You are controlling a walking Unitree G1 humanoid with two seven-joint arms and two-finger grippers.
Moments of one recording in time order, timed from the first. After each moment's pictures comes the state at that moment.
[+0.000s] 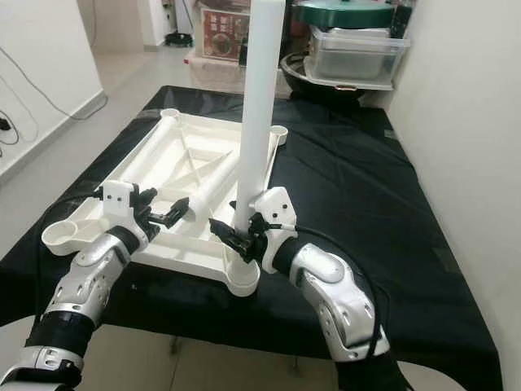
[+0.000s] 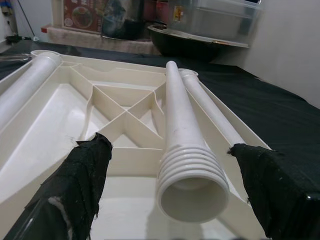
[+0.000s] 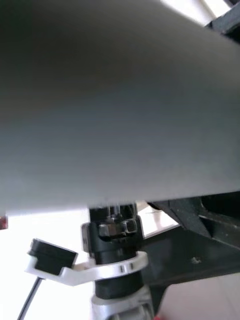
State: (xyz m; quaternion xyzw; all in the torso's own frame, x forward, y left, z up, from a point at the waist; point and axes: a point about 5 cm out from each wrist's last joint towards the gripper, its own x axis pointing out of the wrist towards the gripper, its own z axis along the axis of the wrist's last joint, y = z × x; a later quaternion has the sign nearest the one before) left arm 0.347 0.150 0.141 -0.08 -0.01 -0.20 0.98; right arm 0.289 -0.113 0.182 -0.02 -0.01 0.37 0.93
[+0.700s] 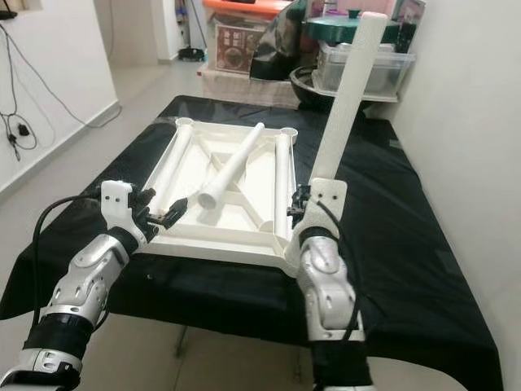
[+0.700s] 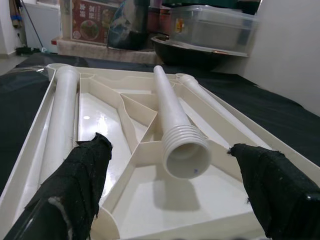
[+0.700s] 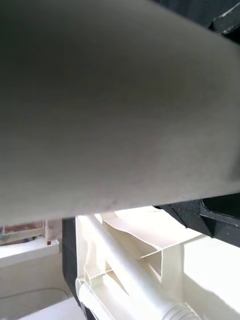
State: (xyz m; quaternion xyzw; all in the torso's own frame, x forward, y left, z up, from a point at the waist) left arm 0.346 0.149 0.140 -0.08 -0.01 -0.20 0.98; right arm 0.314 -0.150 0.164 0.03 0.03 -0.08 1.00
